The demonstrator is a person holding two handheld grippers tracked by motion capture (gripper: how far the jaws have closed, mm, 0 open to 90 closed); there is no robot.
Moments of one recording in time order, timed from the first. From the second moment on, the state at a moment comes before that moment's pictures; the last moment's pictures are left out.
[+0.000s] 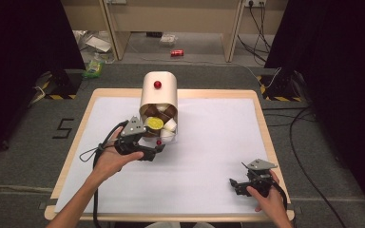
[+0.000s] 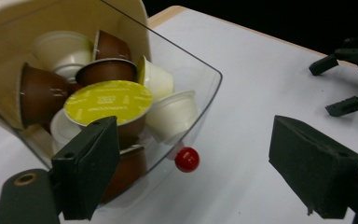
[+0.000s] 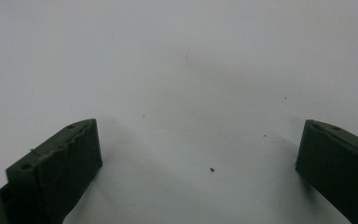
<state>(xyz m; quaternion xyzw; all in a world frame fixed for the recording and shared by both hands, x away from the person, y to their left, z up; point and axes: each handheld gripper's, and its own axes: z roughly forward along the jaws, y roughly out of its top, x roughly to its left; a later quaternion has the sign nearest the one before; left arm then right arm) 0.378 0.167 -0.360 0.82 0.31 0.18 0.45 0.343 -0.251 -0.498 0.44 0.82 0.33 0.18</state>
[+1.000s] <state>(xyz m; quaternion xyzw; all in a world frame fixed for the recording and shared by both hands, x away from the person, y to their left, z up) 0.424 0.159 -0.356 0.81 0.35 0.23 0.41 0.343 -0.251 -0.498 0.44 0.82 0.33 0.18</state>
